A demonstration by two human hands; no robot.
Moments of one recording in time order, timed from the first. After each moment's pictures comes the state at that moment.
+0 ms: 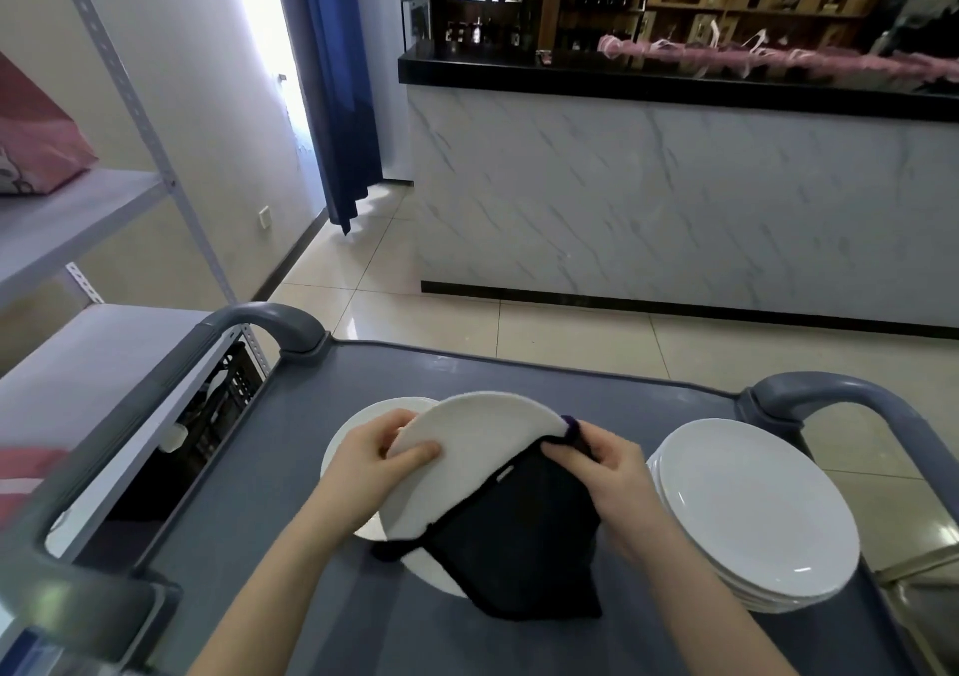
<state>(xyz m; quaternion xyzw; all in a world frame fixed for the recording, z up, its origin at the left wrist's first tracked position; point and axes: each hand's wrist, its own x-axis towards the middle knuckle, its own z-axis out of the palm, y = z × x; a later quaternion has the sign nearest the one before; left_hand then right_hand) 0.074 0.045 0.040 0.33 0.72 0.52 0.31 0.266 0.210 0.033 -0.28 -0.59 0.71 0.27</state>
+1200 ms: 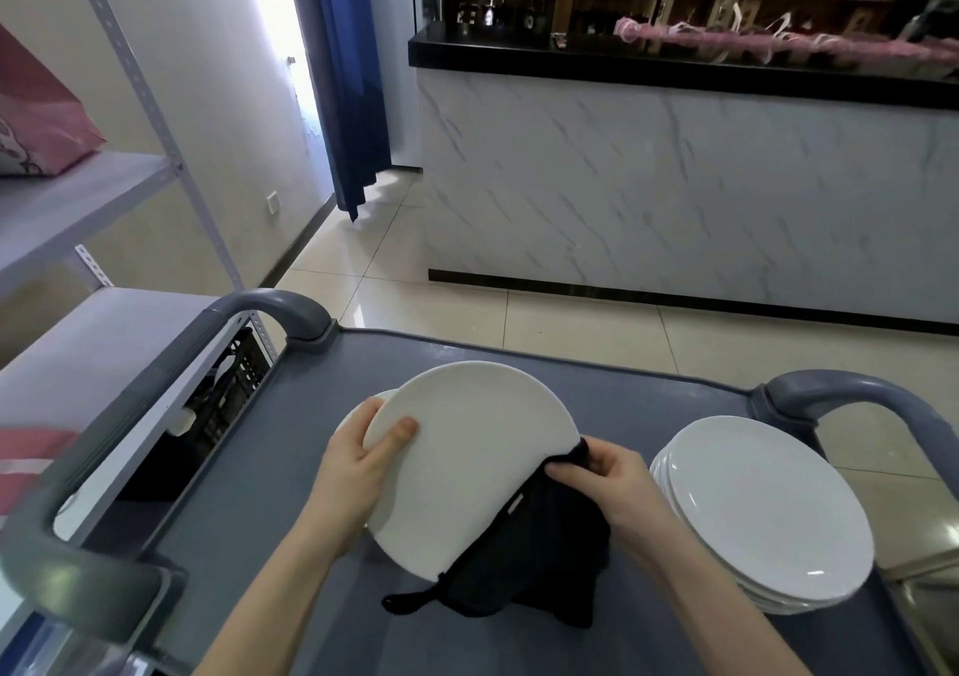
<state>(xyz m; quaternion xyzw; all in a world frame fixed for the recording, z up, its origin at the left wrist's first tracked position) 0.082 0.038 0.037 0.24 0.69 0.63 0.26 0.271 0.215 0.019 -0.28 -0.60 0.73 0.19</state>
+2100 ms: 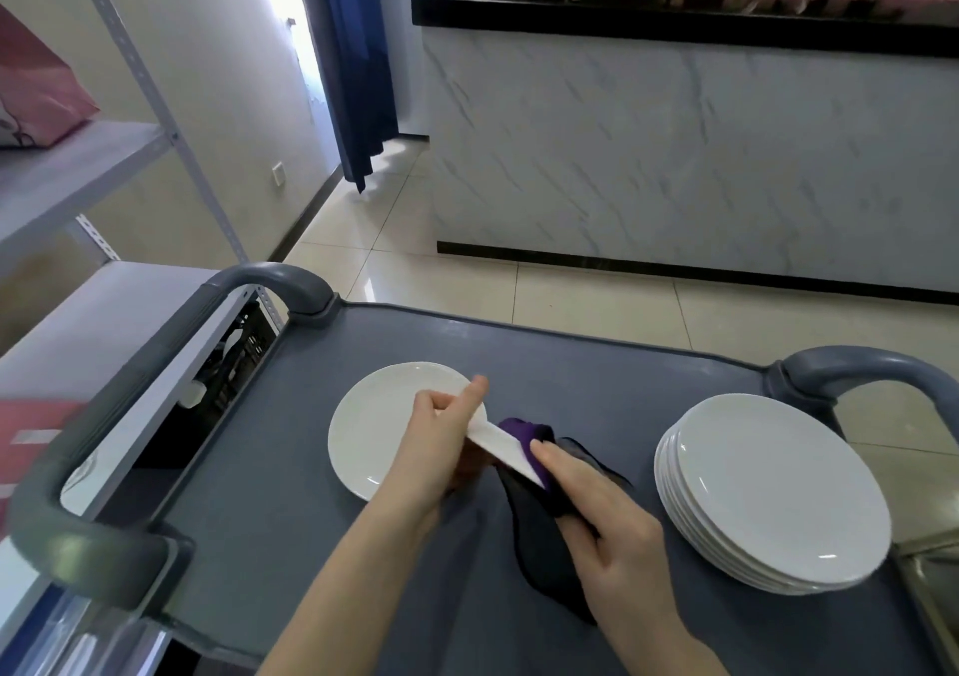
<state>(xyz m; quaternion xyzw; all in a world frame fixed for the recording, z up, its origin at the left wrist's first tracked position) 0.125 0.093 0.042 0.03 0.67 0.61 0.43 0.298 0.157 0.021 -0.19 -0.84 0.35 0.36</state>
